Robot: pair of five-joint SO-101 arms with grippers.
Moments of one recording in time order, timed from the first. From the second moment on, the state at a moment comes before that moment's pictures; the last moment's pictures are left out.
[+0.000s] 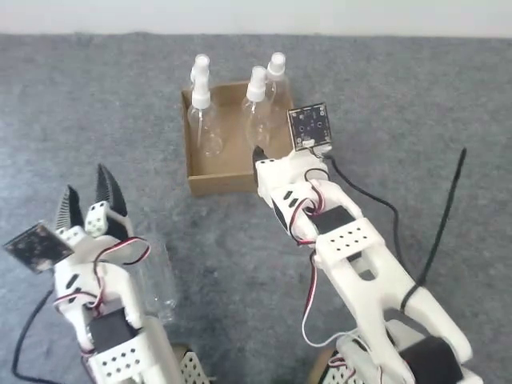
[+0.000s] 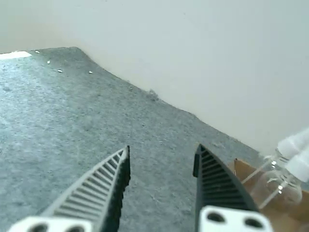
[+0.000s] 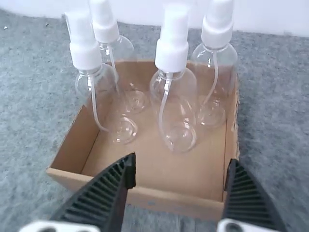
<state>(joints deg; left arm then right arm) -30.1 -103.4 95.4 32.4 22.4 -29.3 -23.4 51.3 11.3 -11.4</state>
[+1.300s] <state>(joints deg) -42.1 -103.4 95.4 29.8 30.8 -51.6 -38.3 55.0 36.0 -8.3</state>
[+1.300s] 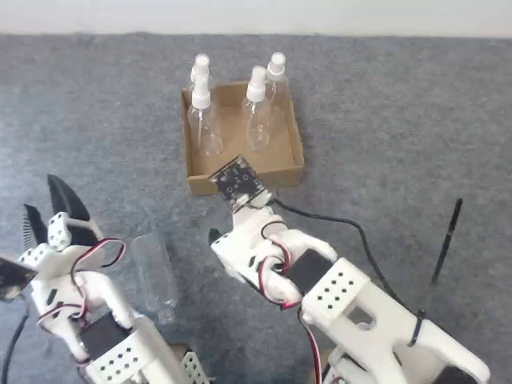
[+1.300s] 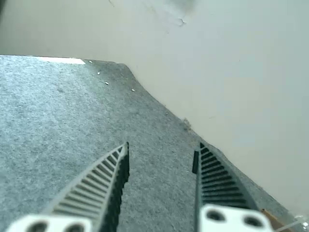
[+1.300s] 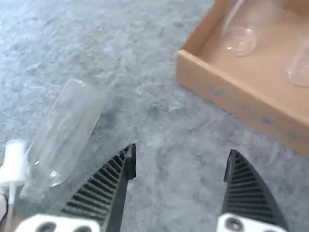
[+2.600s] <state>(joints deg) -61.6 -103.4 95.4 26.6 34.1 -65.3 -7.5 36.2 18.1 -12.1</state>
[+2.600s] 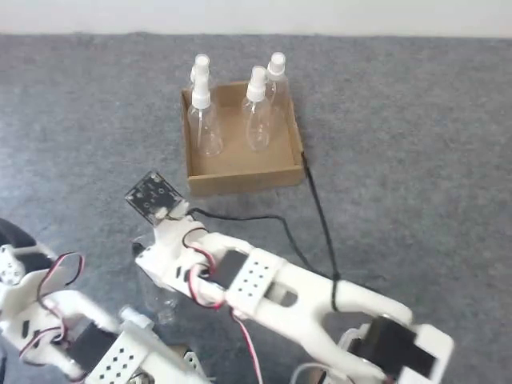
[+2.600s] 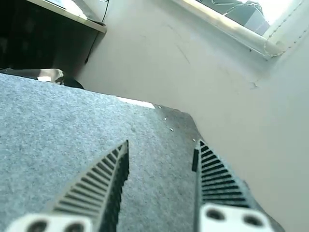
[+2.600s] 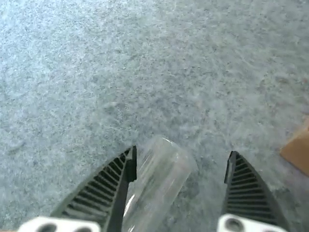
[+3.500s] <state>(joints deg) -61.7 -103.4 95.4 26.6 34.2 -65.8 21.0 4.9 41.1 -19.9</state>
